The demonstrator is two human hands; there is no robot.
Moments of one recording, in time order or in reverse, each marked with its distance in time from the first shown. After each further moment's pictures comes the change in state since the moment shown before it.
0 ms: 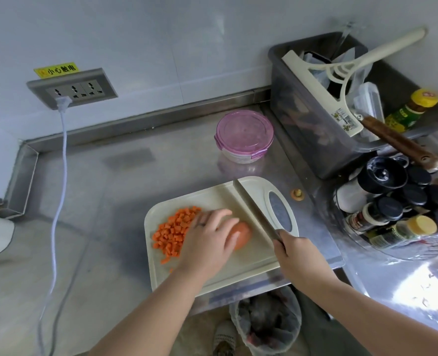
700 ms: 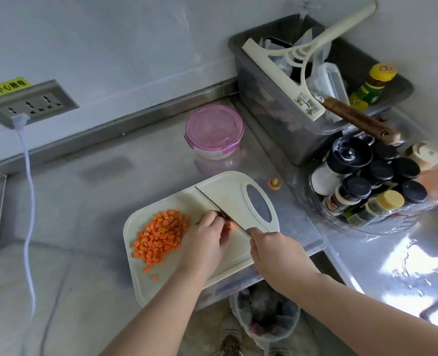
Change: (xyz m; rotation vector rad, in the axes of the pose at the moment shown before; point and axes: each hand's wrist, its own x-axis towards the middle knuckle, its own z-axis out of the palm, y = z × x) left_hand 0.014 0.029 0.017 -0.050 -0.130 -0.101; right_hand -0.008 0.001 0.003 -0.248 -0.035 -0.106
